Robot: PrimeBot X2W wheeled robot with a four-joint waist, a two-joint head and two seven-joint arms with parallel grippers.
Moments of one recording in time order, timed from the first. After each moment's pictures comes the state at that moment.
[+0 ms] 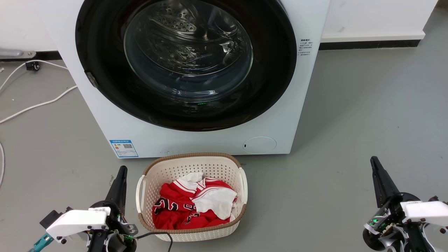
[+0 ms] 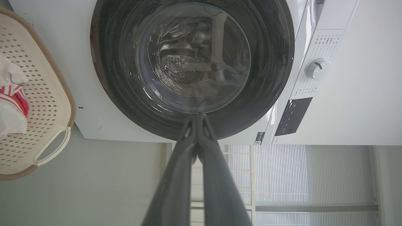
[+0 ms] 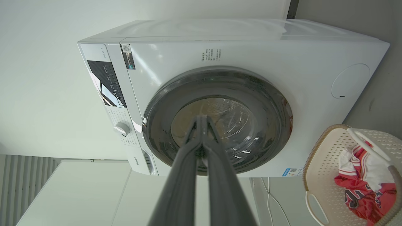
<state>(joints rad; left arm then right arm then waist) -0.11 0.05 0.11 0.25 -1.61 -0.13 0.11 -0.10 -0.06 -0.11 0.25 1.62 0.13 0.11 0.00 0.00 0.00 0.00</state>
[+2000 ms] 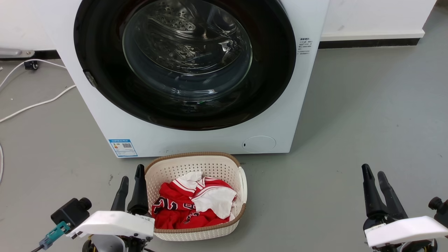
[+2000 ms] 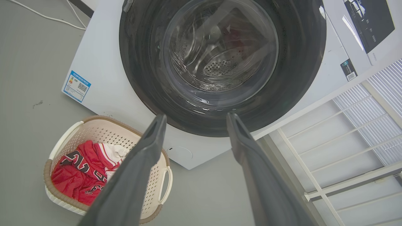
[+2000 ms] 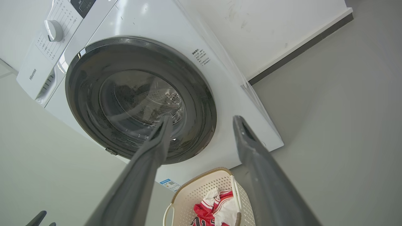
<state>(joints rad) -0.02 0.05 -0.03 0.08 -0.85 0.02 -0.07 0.04 -0.05 -0.04 0.05 0.75 0.13 -0.07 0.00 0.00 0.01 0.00</state>
